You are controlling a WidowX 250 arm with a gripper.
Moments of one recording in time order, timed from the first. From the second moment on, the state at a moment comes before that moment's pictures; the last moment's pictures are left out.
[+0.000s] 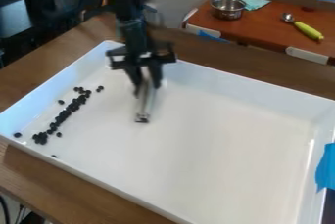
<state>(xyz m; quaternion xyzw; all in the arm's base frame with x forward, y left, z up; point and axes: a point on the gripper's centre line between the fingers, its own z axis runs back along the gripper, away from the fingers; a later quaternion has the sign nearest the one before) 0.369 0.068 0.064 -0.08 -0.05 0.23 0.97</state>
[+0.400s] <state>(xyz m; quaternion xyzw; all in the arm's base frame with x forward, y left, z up) 0.339 0.115 0.065 -0.07 -0.02 0.37 0.93</state>
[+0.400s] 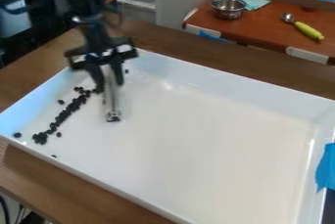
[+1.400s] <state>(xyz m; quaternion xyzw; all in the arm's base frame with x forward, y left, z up) 0.271 0.109 0.084 -0.04 0.00 0.47 0.88</state>
